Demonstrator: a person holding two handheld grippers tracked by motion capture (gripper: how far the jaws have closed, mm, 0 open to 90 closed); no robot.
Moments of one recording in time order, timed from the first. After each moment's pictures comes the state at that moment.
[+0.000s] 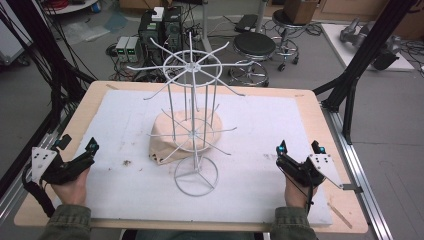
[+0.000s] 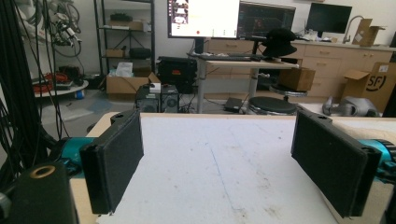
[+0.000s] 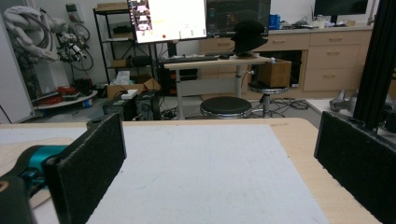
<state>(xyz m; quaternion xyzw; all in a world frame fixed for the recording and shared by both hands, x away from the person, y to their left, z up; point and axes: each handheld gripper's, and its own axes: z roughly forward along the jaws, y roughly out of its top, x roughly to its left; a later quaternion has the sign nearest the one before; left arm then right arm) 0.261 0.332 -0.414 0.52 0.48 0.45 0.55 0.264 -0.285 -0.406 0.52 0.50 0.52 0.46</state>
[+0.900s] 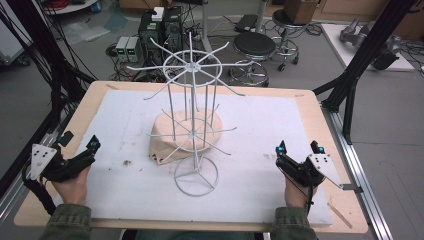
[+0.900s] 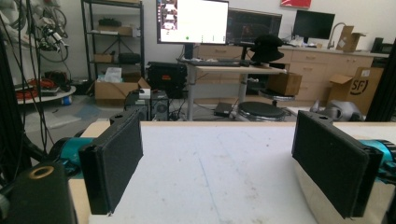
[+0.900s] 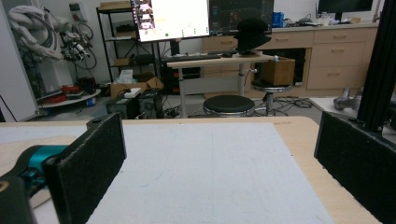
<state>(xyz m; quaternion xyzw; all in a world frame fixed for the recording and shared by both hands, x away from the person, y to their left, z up) 0.264 0.327 -0.404 0.52 0.46 0.44 0.57 0.265 -0.285 -0.407 0.51 0.50 0.52 0.46</state>
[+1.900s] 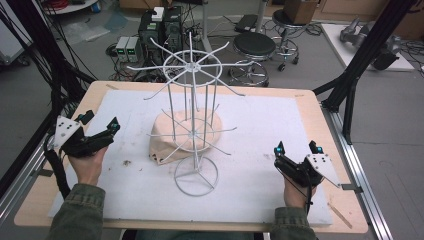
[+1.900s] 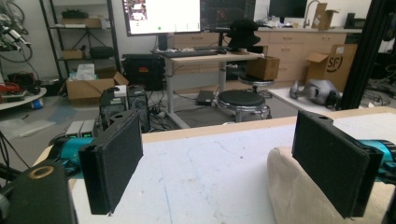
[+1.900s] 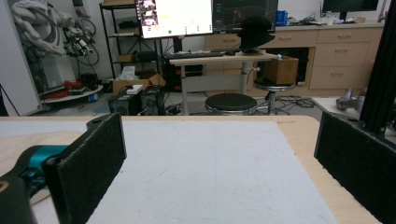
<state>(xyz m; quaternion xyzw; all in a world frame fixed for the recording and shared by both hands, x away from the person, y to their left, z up) 0.312 0.288 -0.366 0.58 0.43 0.41 0.56 0.264 -0.282 -0.407 0.51 0.51 0.52 0.46</state>
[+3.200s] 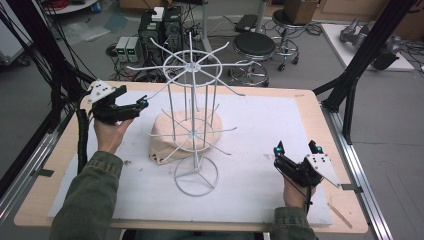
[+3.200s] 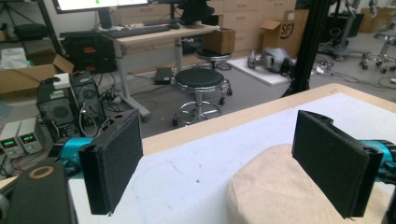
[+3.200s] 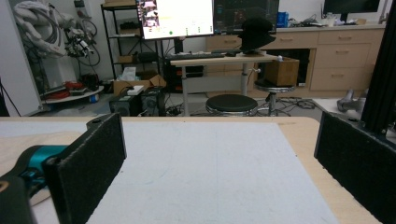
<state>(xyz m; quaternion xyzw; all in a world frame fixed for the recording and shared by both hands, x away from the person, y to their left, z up) 0.392 0.234 -0.323 0.66 0.38 0.33 0.55 0.264 -0.281 -0.407 0.51 0.51 0.52 0.46</state>
